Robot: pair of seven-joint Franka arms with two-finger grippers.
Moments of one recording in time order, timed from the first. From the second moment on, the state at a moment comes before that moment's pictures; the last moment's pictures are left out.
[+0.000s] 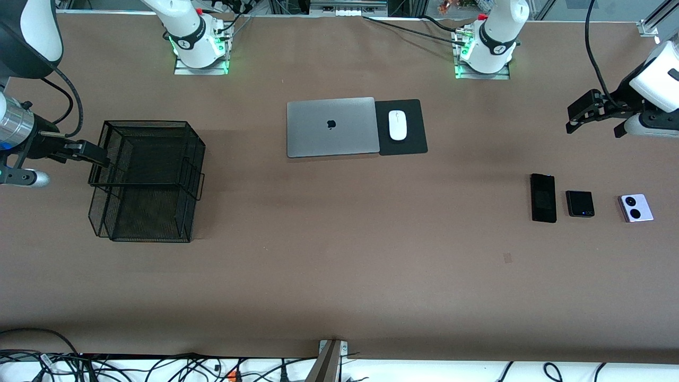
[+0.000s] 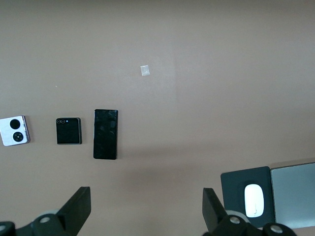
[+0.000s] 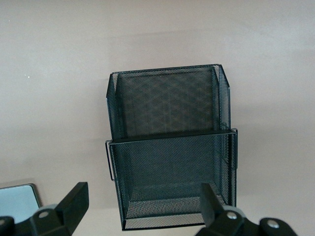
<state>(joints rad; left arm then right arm) 0.00 -0.04 -0.05 -1.63 -0.01 1.61 0.01 0.03 0.14 -0.05 -1.60 -0.01 1.69 0.09</state>
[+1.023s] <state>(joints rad) 0.06 0.09 -0.03 -1.63 0.07 1.68 0.04 0.04 0.16 -0.02 -1.57 -0.01 1.68 0.12</state>
